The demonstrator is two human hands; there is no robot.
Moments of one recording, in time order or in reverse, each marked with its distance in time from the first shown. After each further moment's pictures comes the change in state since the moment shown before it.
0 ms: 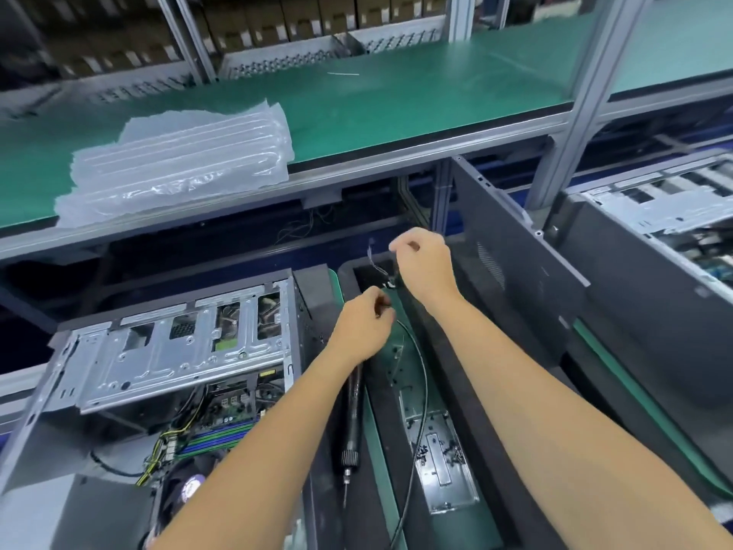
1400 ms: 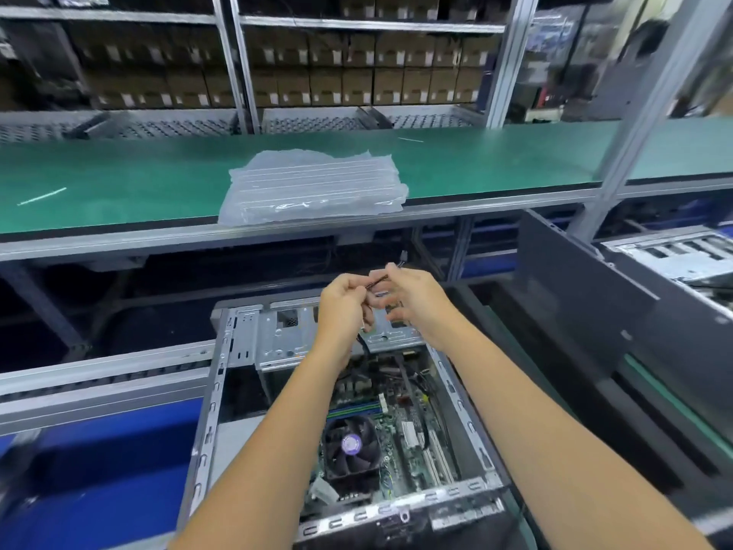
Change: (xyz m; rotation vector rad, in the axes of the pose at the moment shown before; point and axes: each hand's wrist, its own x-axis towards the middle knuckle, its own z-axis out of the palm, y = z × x) left_hand -0.111 -0.086 -0.214 -0.842 0.199 -0.033; right_hand -0.140 -0.138 0.157 0.318 -0.377 0.148
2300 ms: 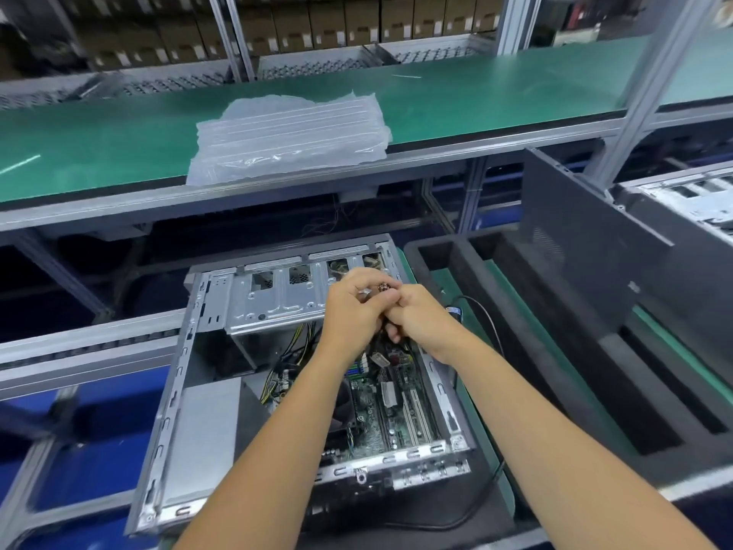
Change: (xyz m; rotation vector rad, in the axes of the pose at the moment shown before) left_hand -0.032 -0.047 0.051 0.238 -0.071 0.217; right_hand -0.020 0.085 -0.047 -0.150 -0.191 -0.020
